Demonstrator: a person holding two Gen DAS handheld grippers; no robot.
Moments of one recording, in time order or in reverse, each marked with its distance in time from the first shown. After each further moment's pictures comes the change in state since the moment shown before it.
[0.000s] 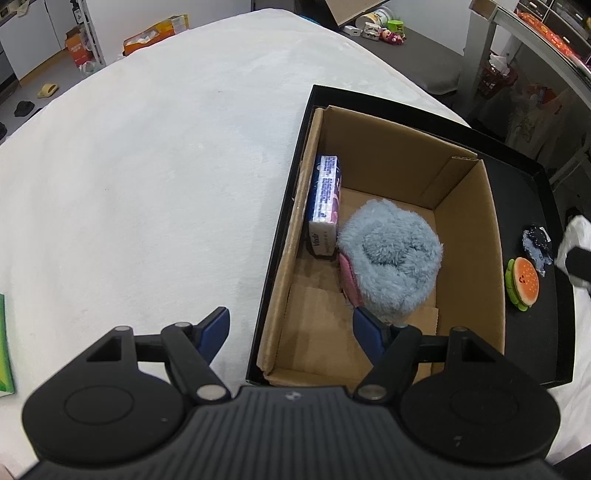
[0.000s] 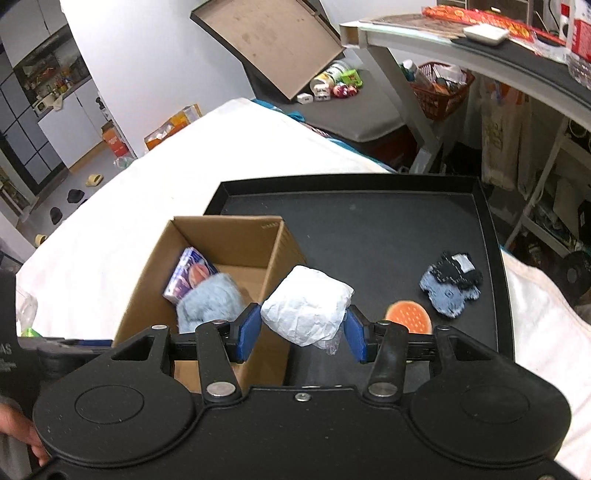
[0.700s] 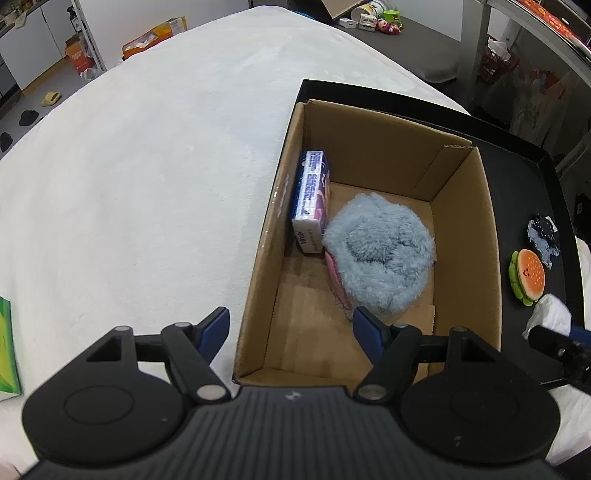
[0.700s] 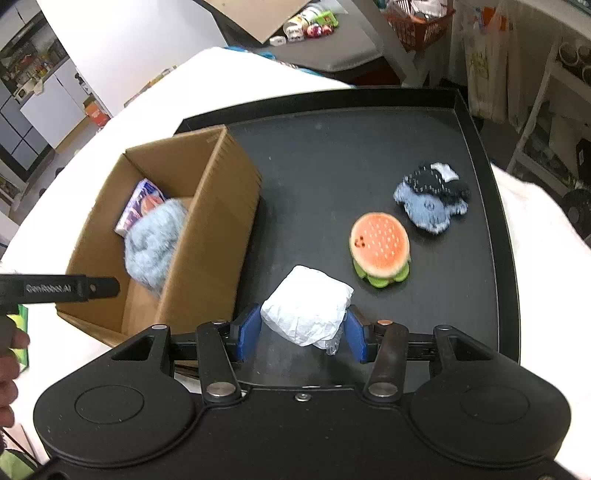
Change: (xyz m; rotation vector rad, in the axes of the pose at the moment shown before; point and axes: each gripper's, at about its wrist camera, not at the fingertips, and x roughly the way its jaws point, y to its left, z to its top) left arm 0.002 -0.021 0.001 0.028 0.016 0.051; right arm 0.030 -0.039 -0.050 0.055 0.143 -0.008
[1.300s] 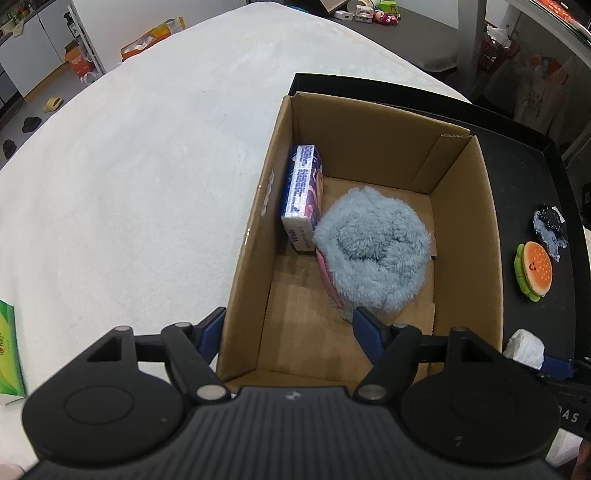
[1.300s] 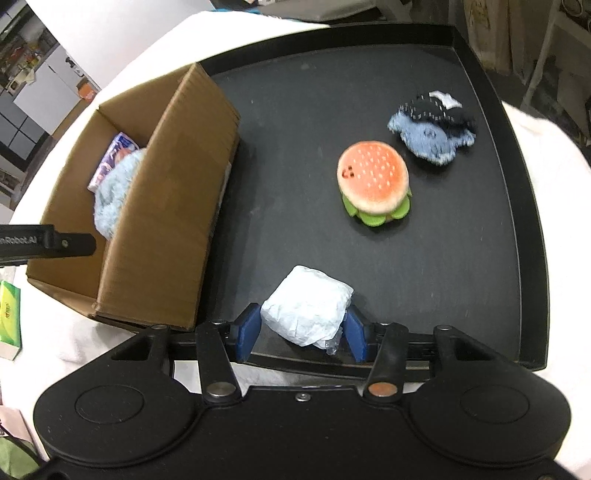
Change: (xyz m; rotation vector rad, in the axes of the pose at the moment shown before) left arm 0.005 -0.014 0.001 0.027 0.015 0.035; right arm 0.031 -0.021 -0.026 0.035 0.106 0.027
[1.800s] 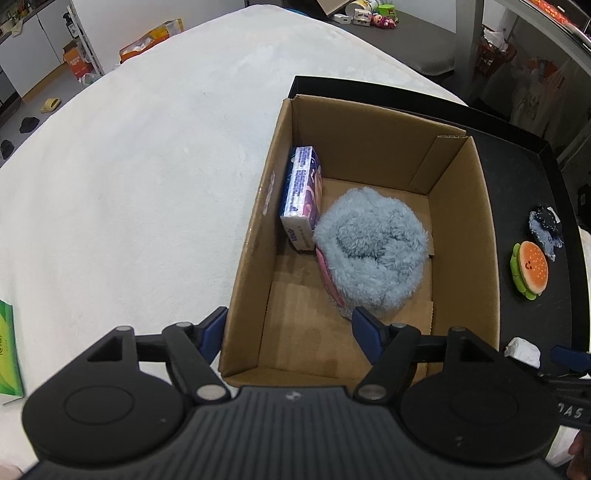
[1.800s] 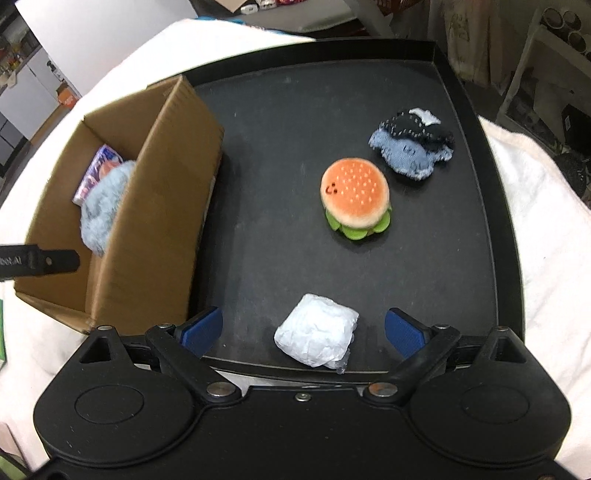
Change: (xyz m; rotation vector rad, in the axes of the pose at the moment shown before) left arm -0.003 0.002 -0.003 0.000 -0.008 -0.010; right arm -0.002 0.008 0.005 0.009 -0.014 -0.093
